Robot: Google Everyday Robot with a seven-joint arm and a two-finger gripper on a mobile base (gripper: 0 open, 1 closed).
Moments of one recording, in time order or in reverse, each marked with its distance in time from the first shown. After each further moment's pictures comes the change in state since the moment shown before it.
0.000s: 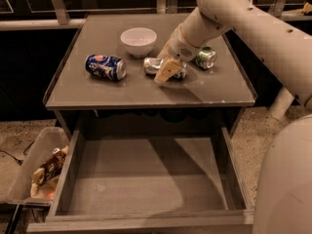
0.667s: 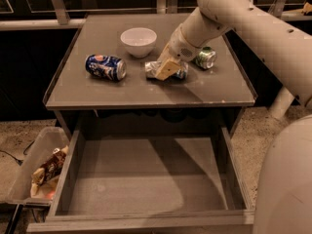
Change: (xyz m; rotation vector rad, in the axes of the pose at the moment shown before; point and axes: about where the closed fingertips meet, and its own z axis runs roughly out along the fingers) arm 0.000 0.000 0.000 0.000 0.000 0.000
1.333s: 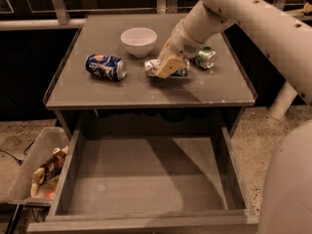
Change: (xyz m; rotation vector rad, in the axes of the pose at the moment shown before) arm -0.009 0.011 -0.016 -0.033 -0.003 -0.053
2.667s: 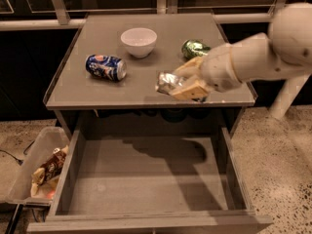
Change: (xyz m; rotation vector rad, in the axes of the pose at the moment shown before) arm 0.005 0.110 -0.071 0.153 -0.290 0.021
